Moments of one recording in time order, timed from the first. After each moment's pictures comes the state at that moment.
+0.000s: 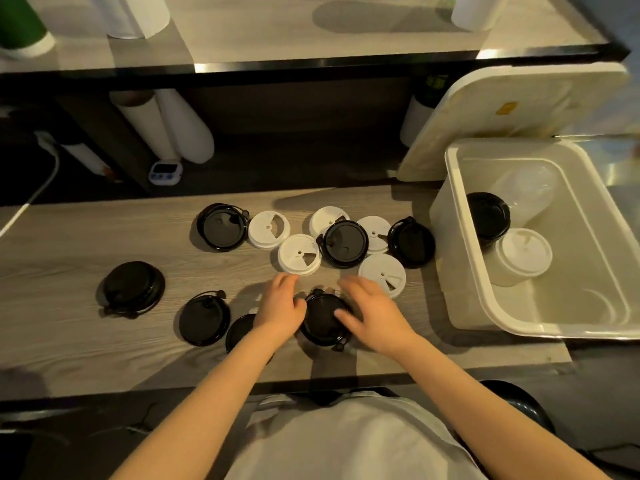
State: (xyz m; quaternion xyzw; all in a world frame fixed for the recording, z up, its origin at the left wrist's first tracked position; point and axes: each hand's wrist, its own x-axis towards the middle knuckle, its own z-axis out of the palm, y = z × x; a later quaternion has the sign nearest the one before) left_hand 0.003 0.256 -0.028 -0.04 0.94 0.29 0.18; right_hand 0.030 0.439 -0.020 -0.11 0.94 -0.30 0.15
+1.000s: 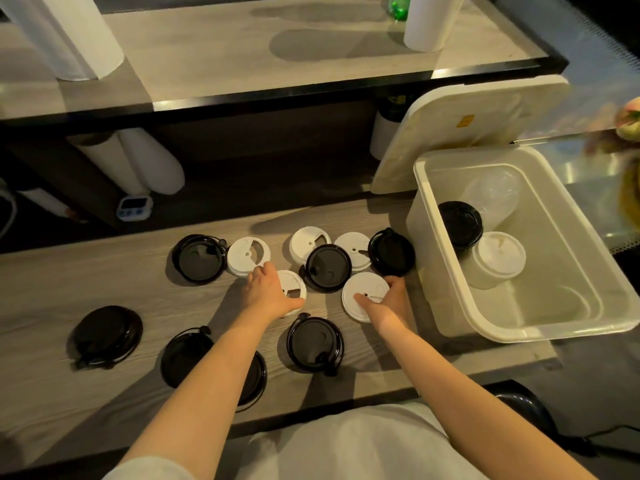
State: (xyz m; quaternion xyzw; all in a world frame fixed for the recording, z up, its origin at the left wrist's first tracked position) left_hand -0.071 0.265 -0.030 -0.04 0.96 0.15 0.22; right_hand -0.010 0.456 -0.039 0.39 0.75 -0.53 0.08
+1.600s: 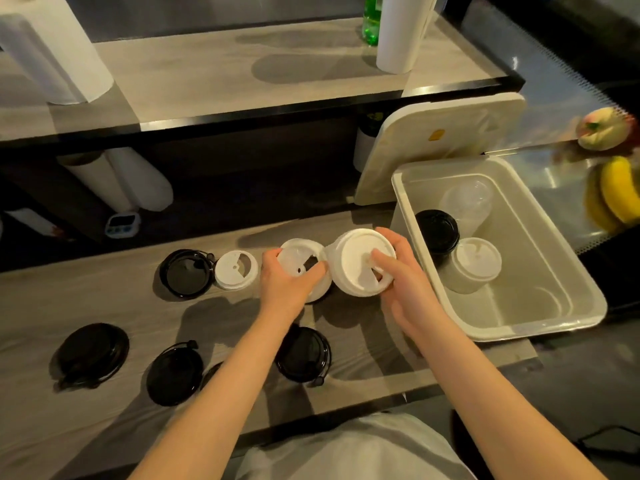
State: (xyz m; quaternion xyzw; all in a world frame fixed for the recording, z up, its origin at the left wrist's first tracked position) left_hand -0.041 0.324 0.062 -0.13 0.81 0.56 0.09; right_hand 0.001 0.482 0.072 0.17 0.58 -0.80 0.03
